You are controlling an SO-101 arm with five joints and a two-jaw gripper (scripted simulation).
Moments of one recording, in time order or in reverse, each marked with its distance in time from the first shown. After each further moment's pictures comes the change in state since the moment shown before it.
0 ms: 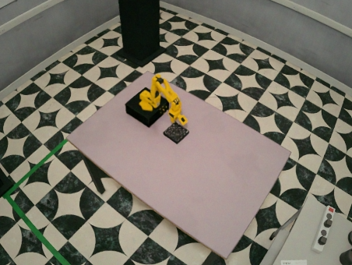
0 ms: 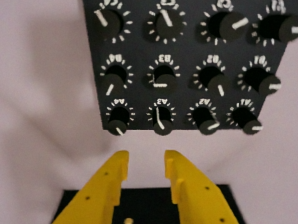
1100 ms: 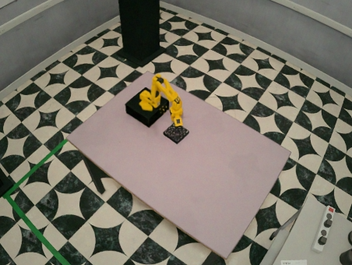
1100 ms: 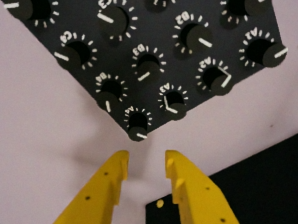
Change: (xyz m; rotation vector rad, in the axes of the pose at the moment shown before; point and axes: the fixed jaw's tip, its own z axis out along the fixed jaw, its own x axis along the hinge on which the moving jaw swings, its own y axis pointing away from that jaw) arm -0.004 0.006 0.000 0.000 0.000 0.605
